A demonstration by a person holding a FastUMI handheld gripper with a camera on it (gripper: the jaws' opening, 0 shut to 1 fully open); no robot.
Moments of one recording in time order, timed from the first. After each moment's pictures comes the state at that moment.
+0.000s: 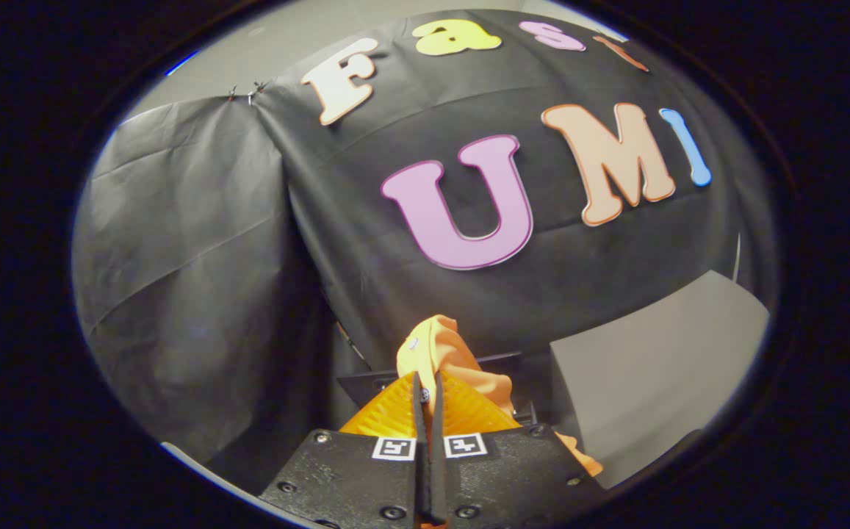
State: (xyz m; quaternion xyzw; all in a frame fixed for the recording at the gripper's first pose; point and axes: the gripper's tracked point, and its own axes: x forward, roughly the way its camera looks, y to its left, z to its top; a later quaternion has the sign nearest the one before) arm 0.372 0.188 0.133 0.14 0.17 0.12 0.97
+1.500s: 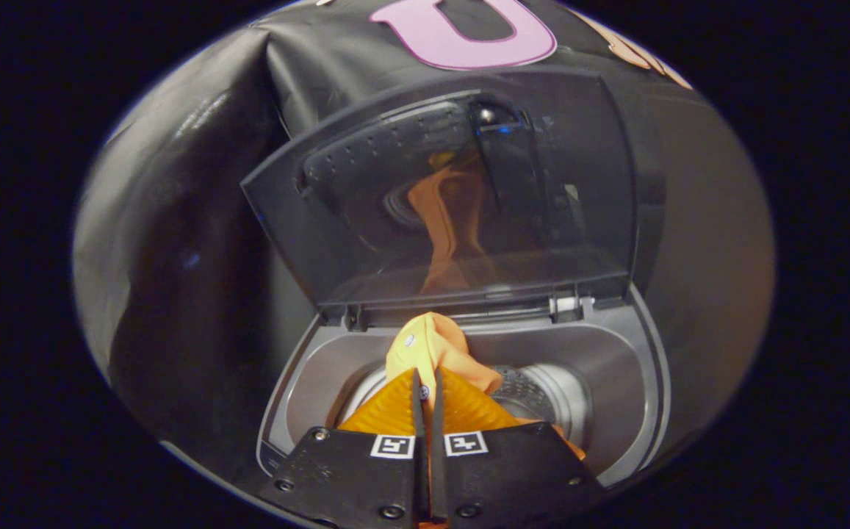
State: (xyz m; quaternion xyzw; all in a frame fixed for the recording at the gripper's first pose) arm 0.393 0.265 -0.176 0.11 0.35 0.14 0.92
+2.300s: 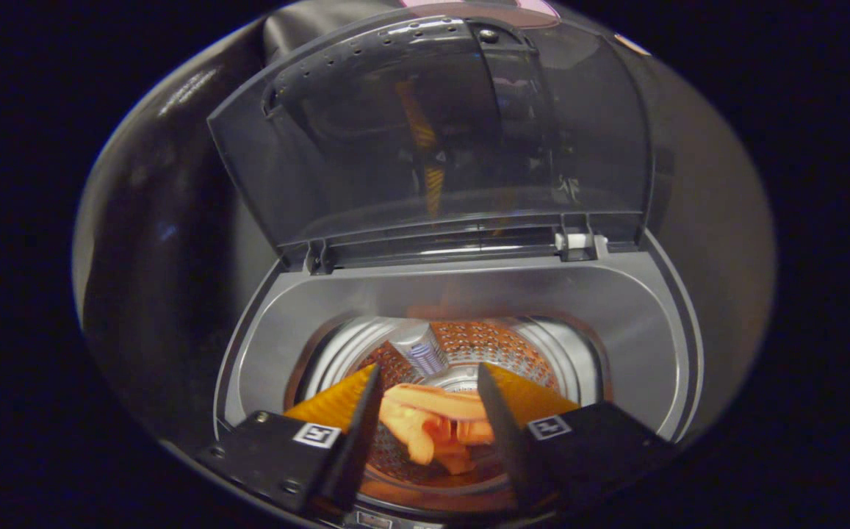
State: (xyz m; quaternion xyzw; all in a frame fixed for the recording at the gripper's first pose) arm 0.369 0.257 -0.209 0.06 0.41 0.13 0.90
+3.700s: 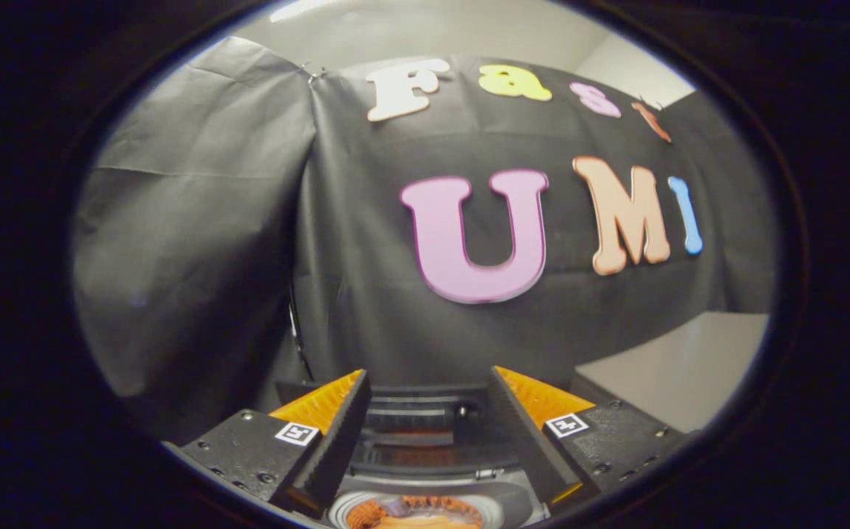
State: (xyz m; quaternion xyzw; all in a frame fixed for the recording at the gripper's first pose) arm 0.446 0.220 0.129 0.01 -0.03 0.02 1.00
